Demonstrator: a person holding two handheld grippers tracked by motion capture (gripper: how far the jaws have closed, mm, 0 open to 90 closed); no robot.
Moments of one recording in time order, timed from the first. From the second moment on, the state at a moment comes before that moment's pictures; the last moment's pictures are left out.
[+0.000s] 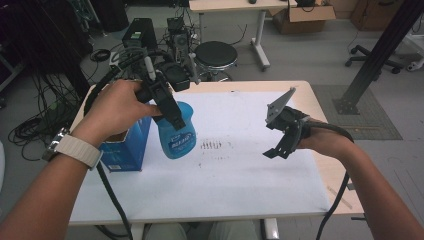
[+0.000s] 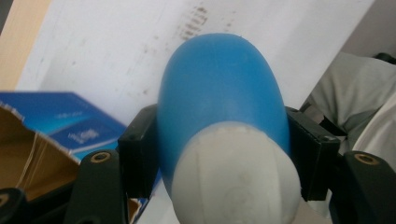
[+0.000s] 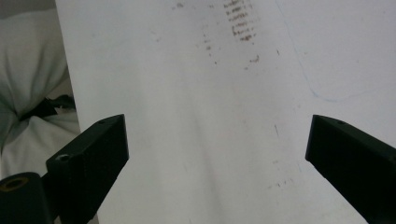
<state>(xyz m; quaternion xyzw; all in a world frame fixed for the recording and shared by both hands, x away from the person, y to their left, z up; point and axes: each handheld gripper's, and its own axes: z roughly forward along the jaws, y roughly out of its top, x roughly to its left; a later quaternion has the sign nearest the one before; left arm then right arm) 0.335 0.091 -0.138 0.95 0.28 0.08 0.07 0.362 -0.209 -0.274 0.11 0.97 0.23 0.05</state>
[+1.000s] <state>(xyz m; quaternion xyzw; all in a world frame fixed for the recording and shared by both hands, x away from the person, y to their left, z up) 0.366 0.154 -0.099 0.82 0.55 0.12 0.09 0.369 -0.228 -0.267 0.10 0.98 0.18 0.08</state>
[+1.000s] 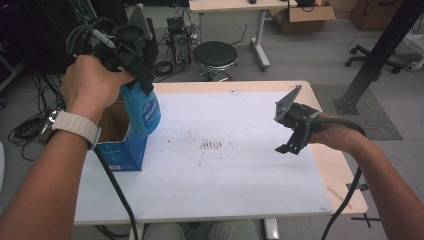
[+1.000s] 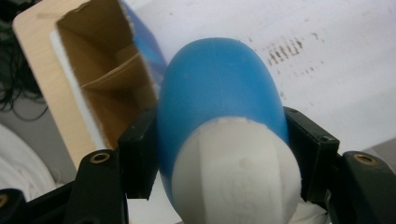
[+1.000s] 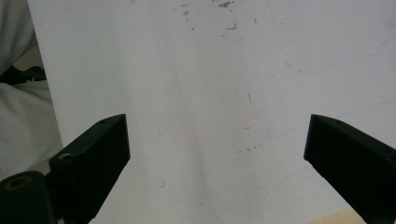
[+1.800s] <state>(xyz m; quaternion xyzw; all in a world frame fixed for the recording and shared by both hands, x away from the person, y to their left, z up) 0.382 0.223 -0.074 0.73 0.66 0.12 0.12 0.375 -0.236 -0.262 0.11 0.97 0.17 0.09</state>
